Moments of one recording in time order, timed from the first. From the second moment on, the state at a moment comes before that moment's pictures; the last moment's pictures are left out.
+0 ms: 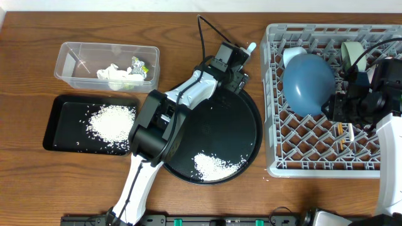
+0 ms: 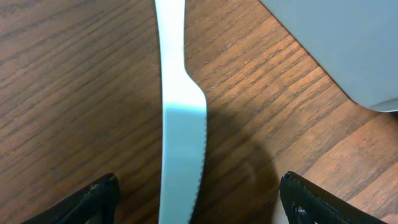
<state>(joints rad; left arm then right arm) -0.55 2.36 1.71 -0.26 0.12 0.07 -0.28 1.40 1.26 -1.09 -0.23 -0.14</state>
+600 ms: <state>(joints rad) -0.55 2.37 1.71 -0.24 0.11 0.07 -0.27 1.40 1.26 -1.09 -0.23 -0.14</state>
